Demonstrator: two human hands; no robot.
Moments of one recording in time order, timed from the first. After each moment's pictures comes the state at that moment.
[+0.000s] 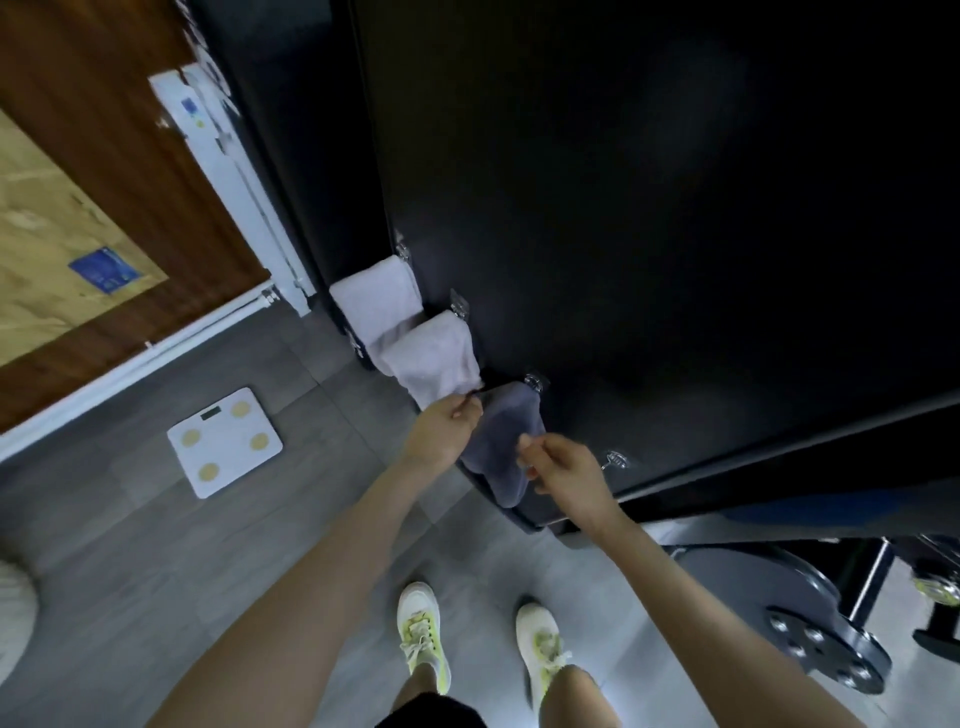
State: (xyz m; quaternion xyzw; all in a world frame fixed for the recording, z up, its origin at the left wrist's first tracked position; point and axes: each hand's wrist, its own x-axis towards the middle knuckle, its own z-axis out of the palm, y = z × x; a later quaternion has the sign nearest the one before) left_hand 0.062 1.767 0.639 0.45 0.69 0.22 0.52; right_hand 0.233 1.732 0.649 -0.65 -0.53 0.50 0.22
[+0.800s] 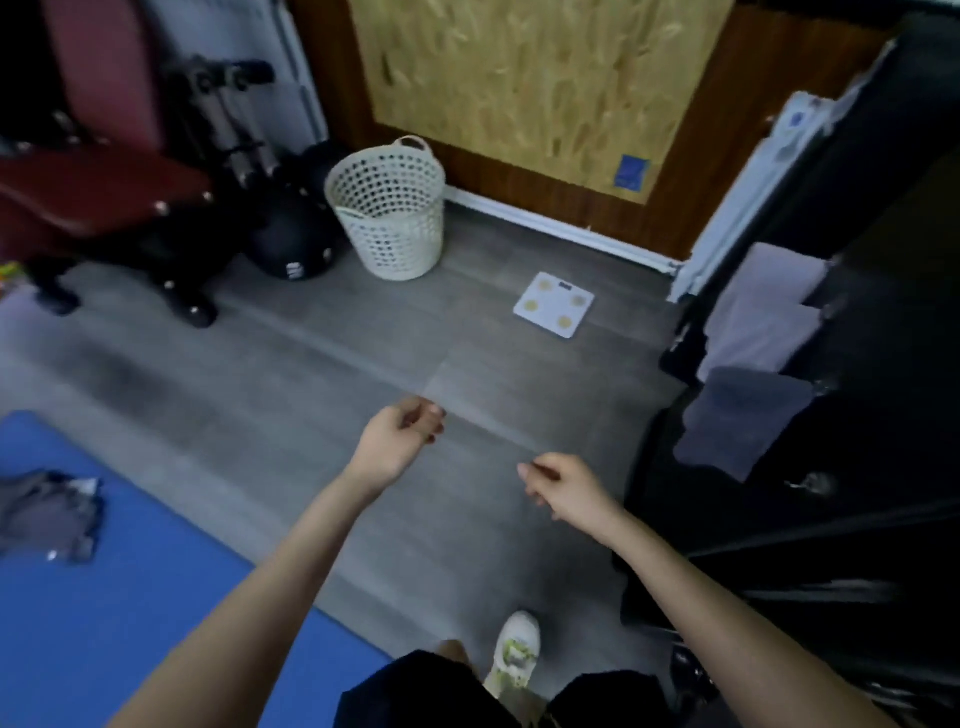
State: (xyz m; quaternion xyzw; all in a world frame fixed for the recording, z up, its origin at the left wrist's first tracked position) left_hand 0.200 1.297 0.720 0.01 0.84 0.50 0.21; right_hand 0.279 1.506 0.644 -0.17 -0.83 0.49 -0.19
